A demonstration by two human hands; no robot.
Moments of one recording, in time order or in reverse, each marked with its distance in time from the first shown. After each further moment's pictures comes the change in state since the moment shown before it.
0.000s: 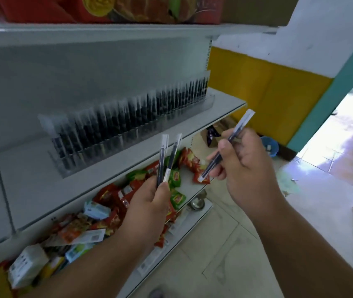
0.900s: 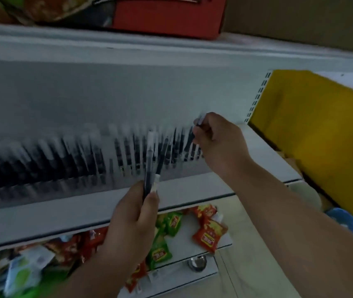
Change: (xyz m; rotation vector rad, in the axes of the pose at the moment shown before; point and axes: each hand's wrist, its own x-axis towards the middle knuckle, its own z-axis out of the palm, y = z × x) left_hand 0.256 0.020 0.149 0.151 0.544 0.087; right_hand 0.387 0.169 0.012 -0.324 -0.489 -0.297
